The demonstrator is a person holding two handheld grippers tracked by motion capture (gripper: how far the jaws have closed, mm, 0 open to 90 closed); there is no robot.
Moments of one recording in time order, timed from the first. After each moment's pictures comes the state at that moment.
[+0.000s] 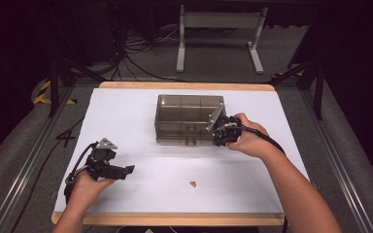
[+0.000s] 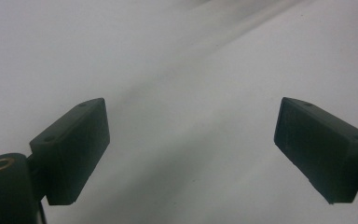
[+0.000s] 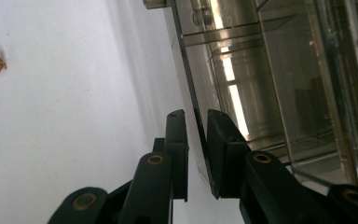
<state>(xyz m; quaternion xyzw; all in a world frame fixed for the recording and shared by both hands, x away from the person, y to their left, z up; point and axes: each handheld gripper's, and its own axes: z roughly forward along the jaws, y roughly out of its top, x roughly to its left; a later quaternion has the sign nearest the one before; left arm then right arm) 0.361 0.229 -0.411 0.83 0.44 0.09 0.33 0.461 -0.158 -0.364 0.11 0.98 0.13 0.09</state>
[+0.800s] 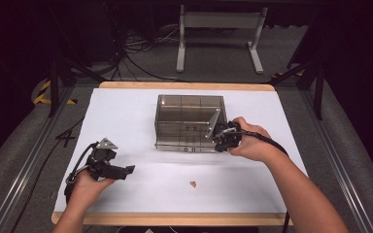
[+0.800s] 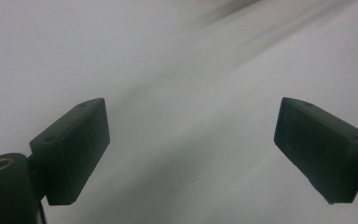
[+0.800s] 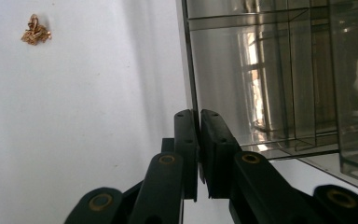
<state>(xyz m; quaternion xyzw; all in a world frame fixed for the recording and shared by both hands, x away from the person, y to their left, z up) 0.361 0.229 -0.411 0.83 0.44 0.09 0.33 0.441 -0.151 -0.360 0.08 0.99 0.09 0.06</state>
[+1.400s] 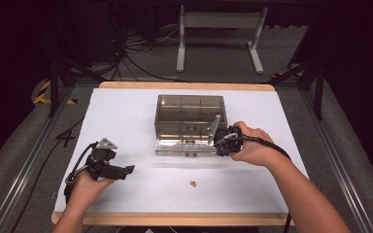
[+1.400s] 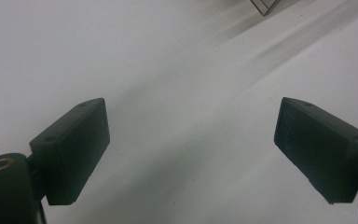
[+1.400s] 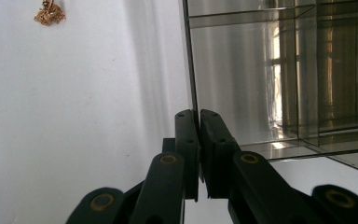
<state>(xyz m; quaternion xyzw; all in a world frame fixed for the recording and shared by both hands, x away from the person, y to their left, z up) 0.361 0.229 -0.411 0.83 0.44 0.09 0.33 0.428 -0.153 -0.364 0.06 0.99 0.08 0.07</state>
